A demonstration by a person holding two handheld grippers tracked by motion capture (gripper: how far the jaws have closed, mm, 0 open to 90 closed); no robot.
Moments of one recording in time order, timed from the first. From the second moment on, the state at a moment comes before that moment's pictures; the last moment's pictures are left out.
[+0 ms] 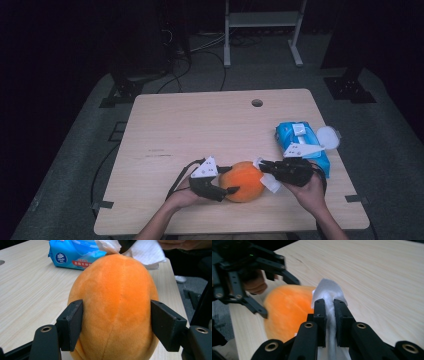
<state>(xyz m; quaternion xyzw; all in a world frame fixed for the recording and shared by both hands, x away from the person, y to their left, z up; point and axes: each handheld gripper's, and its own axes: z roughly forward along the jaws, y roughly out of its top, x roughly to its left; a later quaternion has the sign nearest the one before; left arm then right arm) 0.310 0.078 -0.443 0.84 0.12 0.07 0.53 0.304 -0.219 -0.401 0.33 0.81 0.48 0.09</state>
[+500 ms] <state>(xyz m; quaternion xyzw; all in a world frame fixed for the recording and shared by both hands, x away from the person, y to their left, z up) 0.305 0.072 -0.443 0.84 0.11 0.07 0.53 0.305 -0.226 -0.402 0.33 0.81 0.47 0.08</state>
